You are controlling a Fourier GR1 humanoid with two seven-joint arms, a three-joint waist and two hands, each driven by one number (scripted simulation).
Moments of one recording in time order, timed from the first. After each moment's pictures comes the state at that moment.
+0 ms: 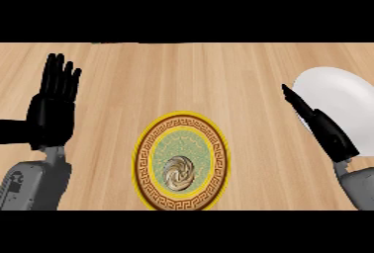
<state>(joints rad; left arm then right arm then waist) -0.28 0.25 0.00 -1.54 0.37 0.27 -0.06 -0.25 -0.57 0.31 -1.43 -0.09 0.01 -0.06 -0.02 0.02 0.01</state>
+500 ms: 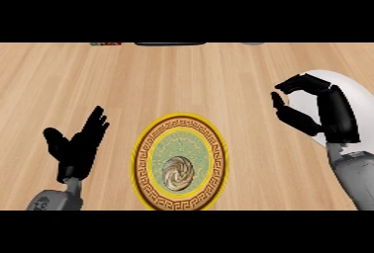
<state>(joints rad) -0.09 0.26 -0.15 -1.38 0.31 0.20 0.11 -0.34 -0.47 0.22 -1.52 0.02 -0.30 0.04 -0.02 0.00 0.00</state>
